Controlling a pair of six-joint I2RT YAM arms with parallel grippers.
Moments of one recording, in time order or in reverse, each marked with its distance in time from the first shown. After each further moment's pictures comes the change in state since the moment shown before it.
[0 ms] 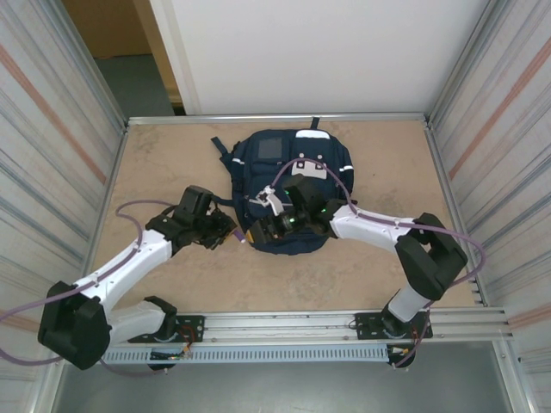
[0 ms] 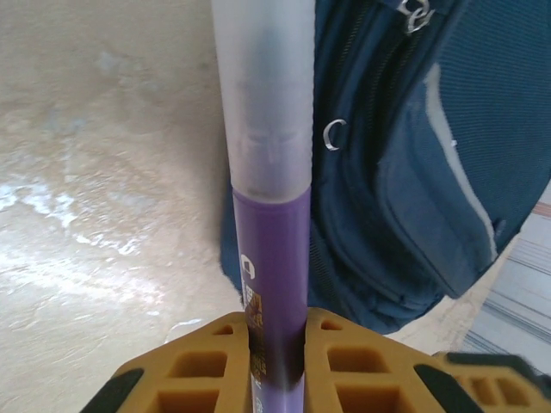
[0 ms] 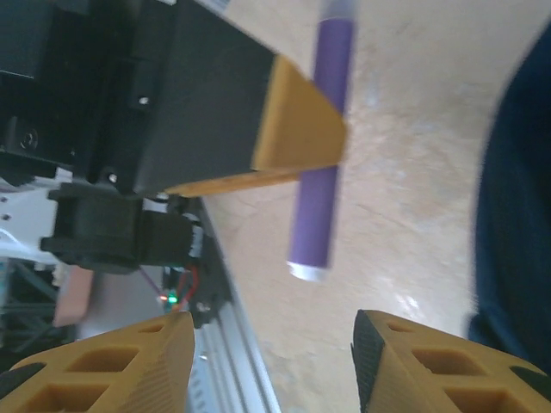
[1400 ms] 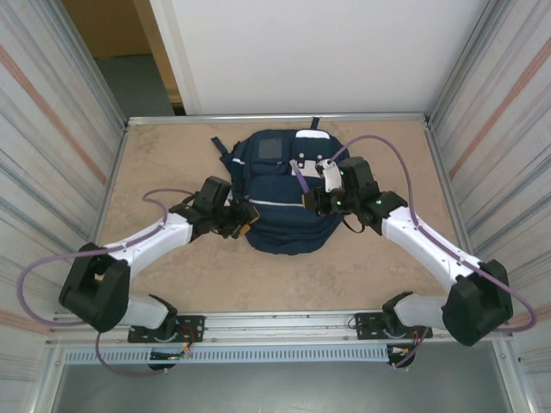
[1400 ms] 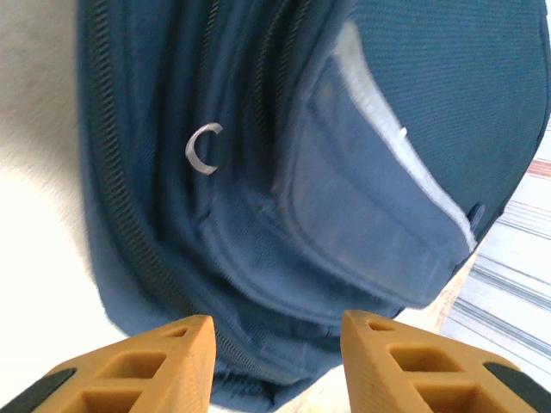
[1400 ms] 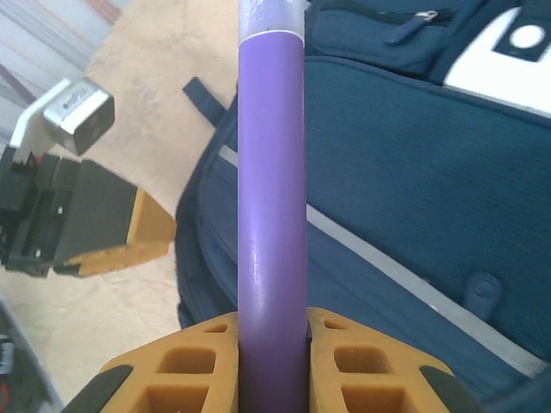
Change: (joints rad) left arm -0.052 0.259 0.093 0.187 0.076 0.025; right arm -0.287 -0.396 -0.058 -0.325 0.403 -0.241
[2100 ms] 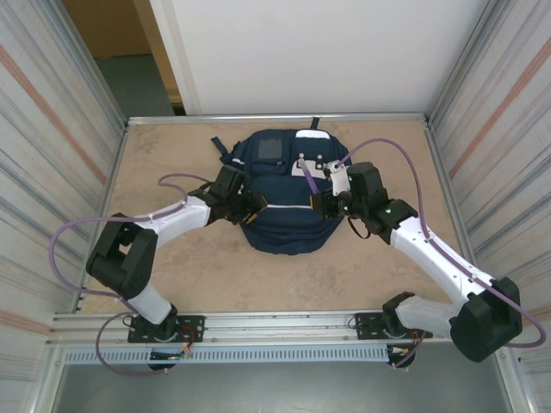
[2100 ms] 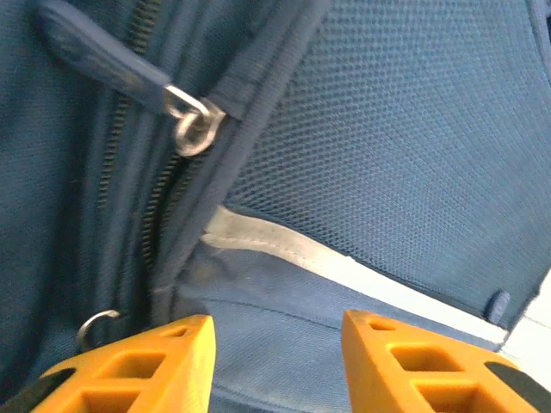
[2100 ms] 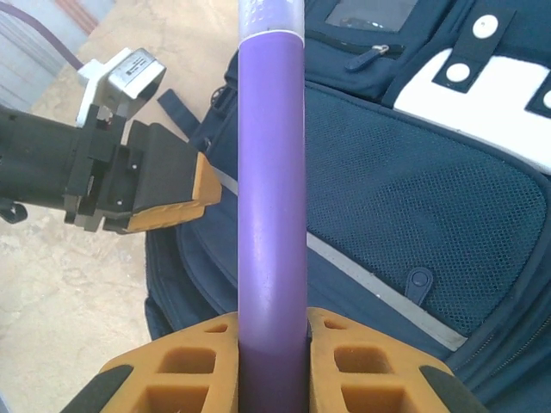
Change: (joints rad) left arm -0.008 0.205 0.151 0.011 -0.116 0.076; right arm -0.008 -0.090 -0.045 0.003 0.067 -0.058
